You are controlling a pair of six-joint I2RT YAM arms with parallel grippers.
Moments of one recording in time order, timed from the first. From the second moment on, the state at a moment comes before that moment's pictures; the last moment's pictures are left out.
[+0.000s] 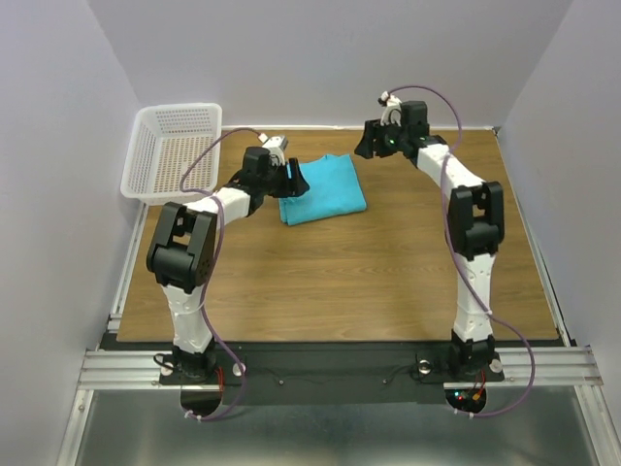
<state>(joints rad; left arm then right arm) -0.33 1.94 1.21 0.17 0.32 -0.36 0.20 2.36 2.02 -0.22 -0.43 0.10</state>
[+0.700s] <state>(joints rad) -0.31 2.17 1.48 0.27 0.49 -0.55 0.22 2.38 1.71 -0.18 -1.05 0.24</state>
